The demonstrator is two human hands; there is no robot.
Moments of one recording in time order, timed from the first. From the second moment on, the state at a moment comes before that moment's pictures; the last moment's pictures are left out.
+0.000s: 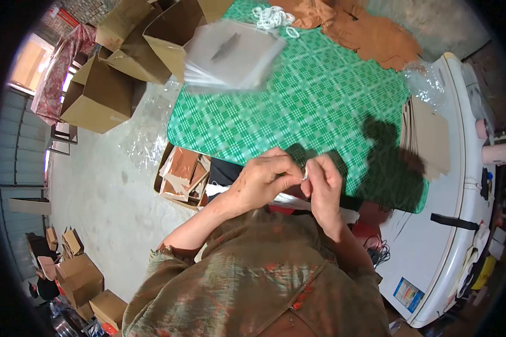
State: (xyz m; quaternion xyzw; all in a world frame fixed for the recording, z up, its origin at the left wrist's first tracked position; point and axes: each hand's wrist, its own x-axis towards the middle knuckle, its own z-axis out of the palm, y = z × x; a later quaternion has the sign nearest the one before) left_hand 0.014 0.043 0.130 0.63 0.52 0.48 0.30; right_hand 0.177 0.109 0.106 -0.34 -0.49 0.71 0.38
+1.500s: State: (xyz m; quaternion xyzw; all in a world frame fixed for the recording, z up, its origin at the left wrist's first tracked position) left_hand -0.049 -0.026 0.027 0.62 0.66 0.27 0.33; right_hand 0.251 0.122 -0.024 -0.36 -0.86 0.37 0.03
